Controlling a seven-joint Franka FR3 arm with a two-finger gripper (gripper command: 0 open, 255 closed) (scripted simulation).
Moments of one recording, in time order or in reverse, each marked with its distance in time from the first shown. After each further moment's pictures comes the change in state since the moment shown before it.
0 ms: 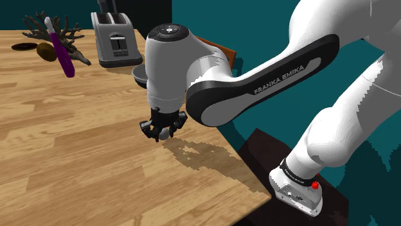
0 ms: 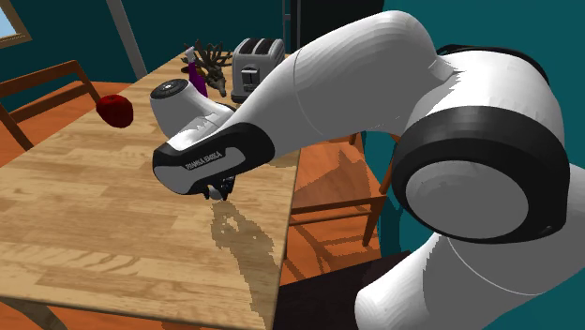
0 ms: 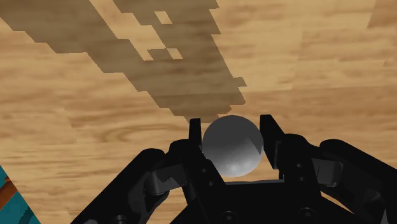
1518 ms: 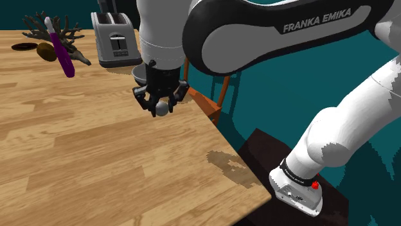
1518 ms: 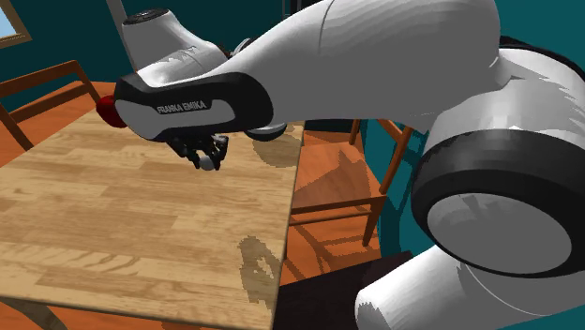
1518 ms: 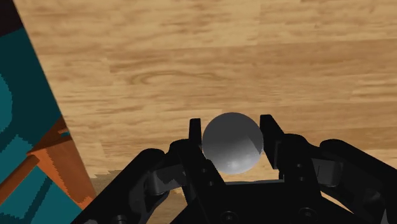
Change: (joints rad) arm 0.005 -0.090 -0.032 0.209 0.081 -0.272 -0.090
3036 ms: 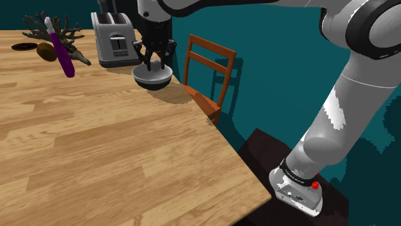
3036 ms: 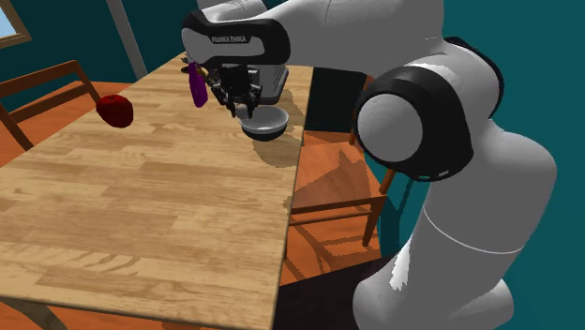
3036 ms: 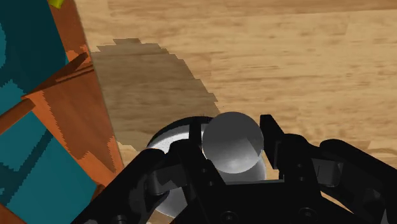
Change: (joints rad) arm -0.121 0.294 -0.120 0.384 -0.149 -0.115 -0.223
